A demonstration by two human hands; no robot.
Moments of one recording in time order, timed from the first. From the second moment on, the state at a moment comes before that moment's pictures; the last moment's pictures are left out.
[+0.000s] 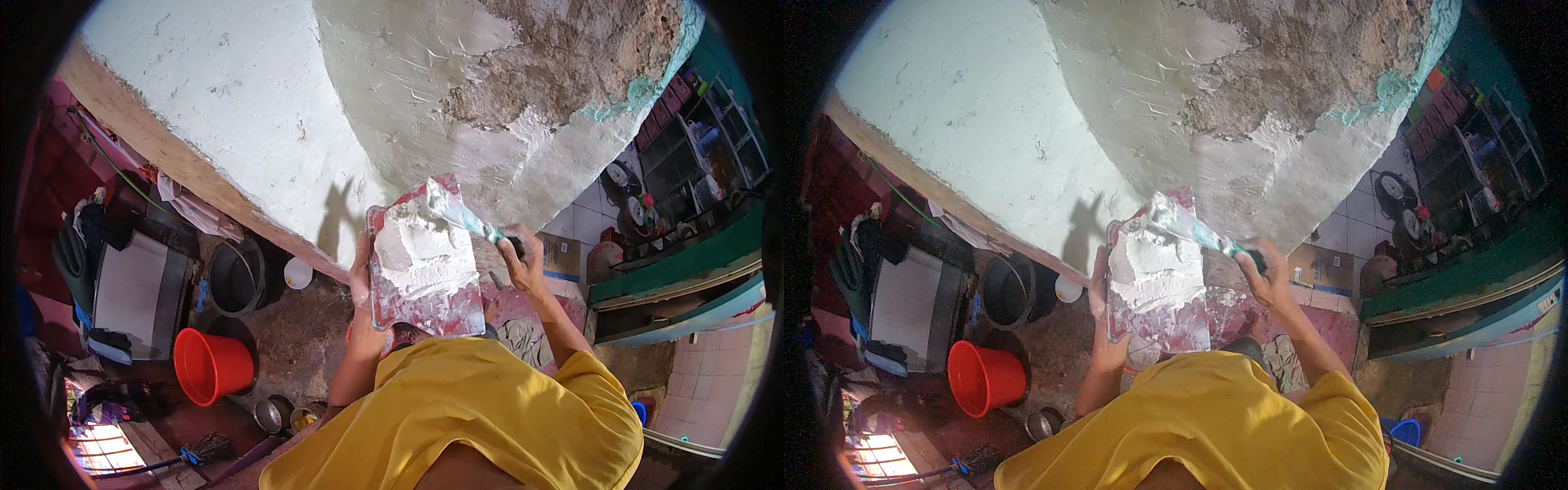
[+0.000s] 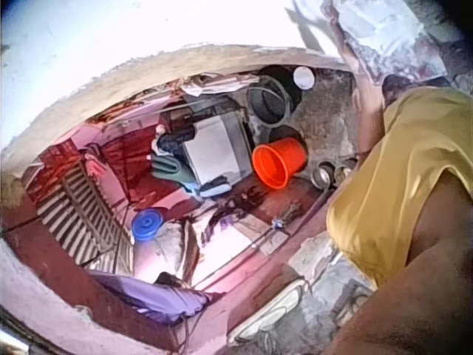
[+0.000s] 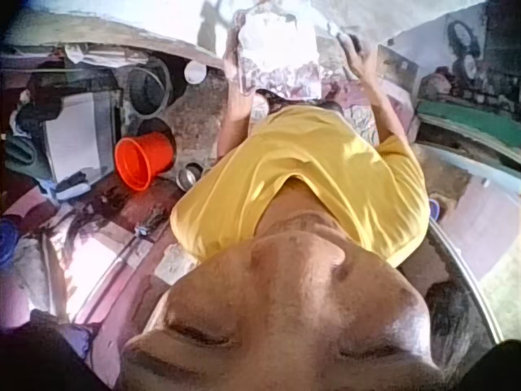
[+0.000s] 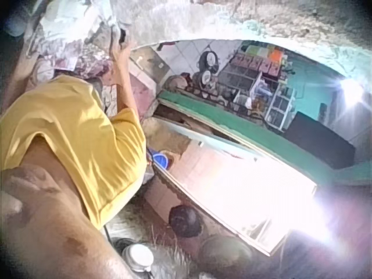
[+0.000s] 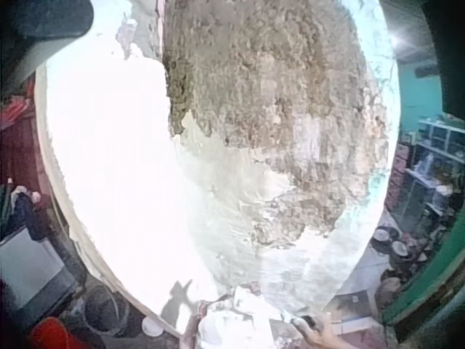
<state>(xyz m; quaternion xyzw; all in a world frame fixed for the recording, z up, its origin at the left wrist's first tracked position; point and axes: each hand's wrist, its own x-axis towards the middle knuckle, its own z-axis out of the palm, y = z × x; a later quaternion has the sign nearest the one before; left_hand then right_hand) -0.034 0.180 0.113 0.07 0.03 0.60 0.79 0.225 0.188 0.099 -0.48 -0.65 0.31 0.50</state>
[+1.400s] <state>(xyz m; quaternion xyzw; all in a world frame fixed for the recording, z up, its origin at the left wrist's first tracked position) -0.071 0.194 0.073 0.09 0.15 0.54 0.82 0.283 0.231 0.179 -0.45 -0.82 0.27 0.22</state>
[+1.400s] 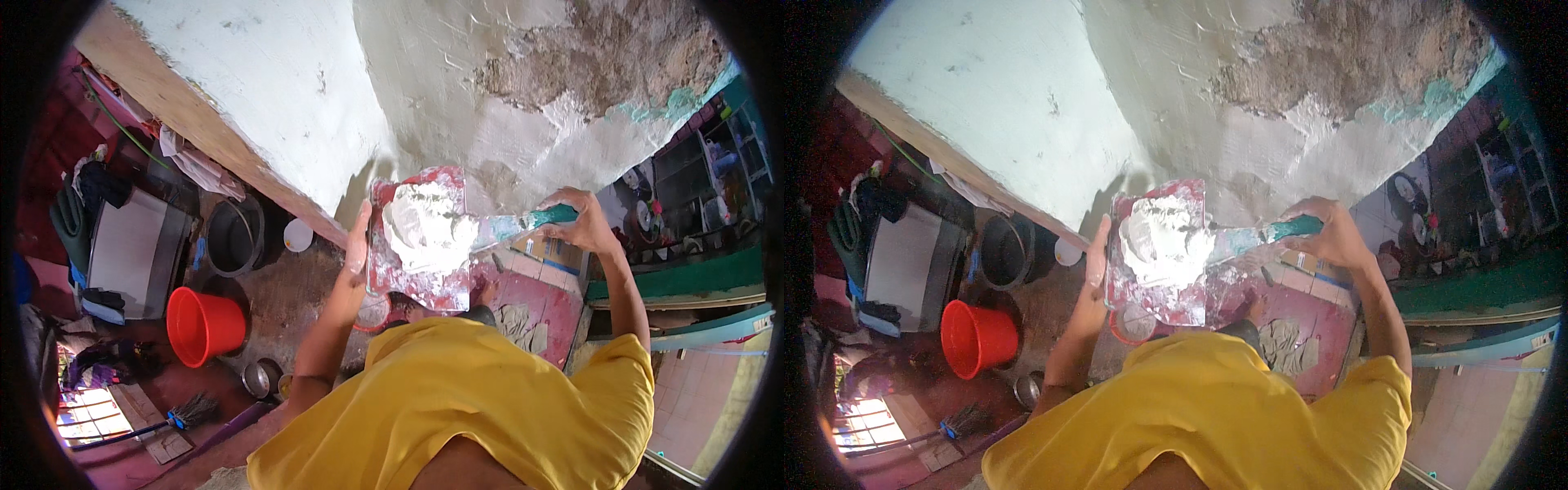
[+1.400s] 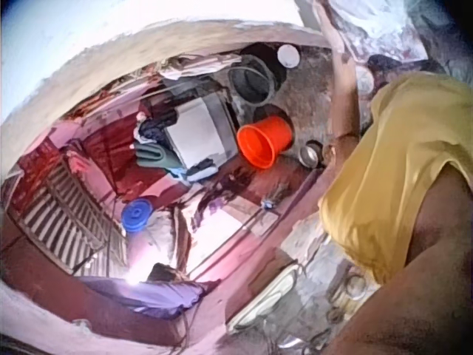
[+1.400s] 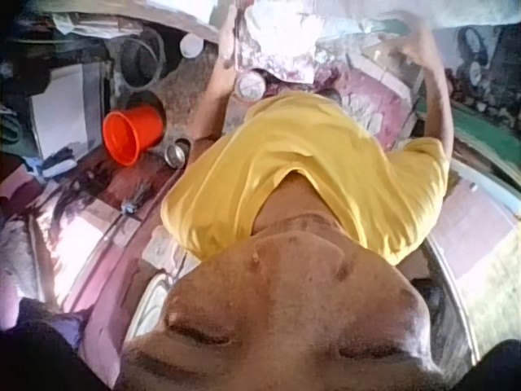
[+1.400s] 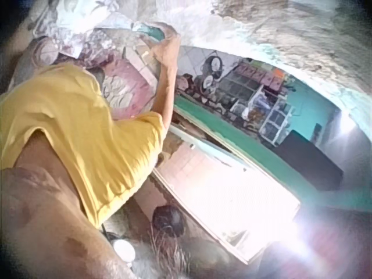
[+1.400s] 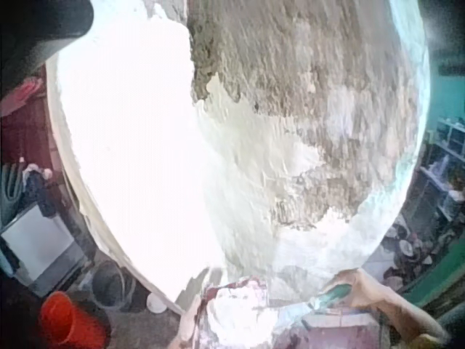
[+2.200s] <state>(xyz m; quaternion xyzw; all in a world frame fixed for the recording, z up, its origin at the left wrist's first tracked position) 0.015 0.224 0.117 0.08 0.09 0.73 0.68 0.253 0.273 0.222 -0.55 -0.75 0.12 0.35</state>
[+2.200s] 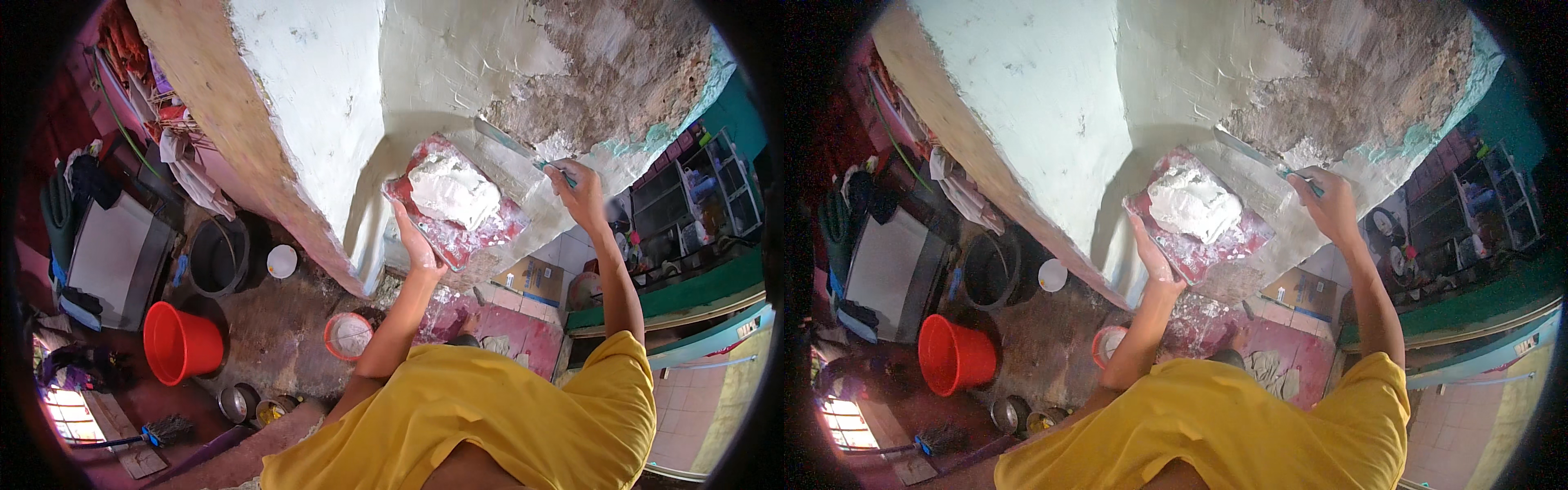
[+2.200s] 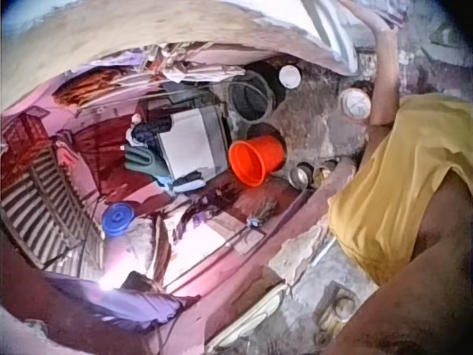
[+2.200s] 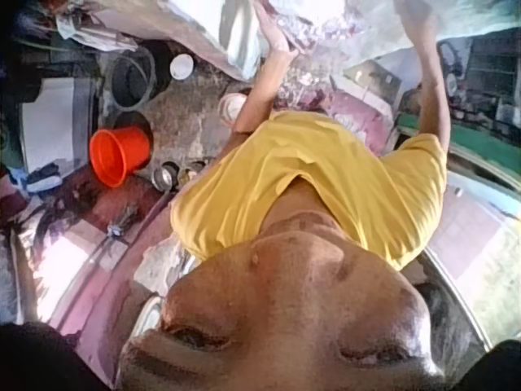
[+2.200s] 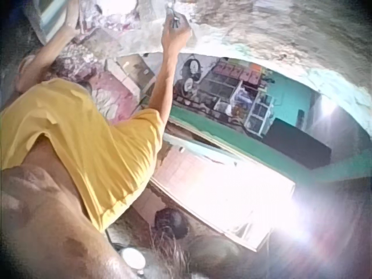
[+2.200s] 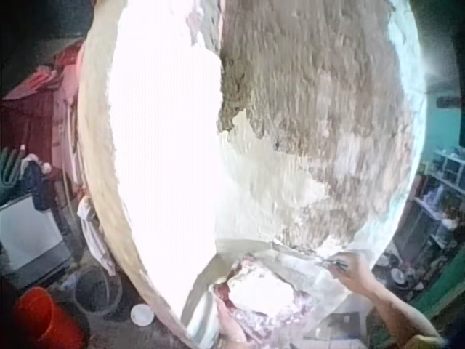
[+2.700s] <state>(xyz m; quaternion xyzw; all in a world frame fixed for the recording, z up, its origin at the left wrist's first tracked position) 0.009 0.219 0.114 0.08 0.10 0.72 0.68 0.280 0.297 0.243 -0.59 -0.71 0.10 0.35</state>
